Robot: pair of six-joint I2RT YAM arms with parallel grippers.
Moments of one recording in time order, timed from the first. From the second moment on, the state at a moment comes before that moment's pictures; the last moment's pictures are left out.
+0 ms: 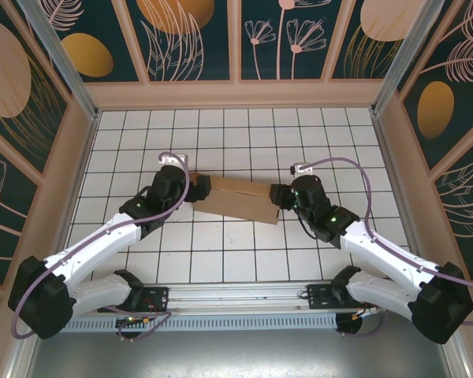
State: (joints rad) left arm -0.63 1.13 0.72 -0.20 -0.28 -0.46; right arm 0.70 1.00 0.62 -0.19 0.24 0.51
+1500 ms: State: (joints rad) left arm -0.63 1.20 0.52 0.26 -0.14 -0.77; right arm 0.52 1.01 0.53 0.06 -0.01 0.50
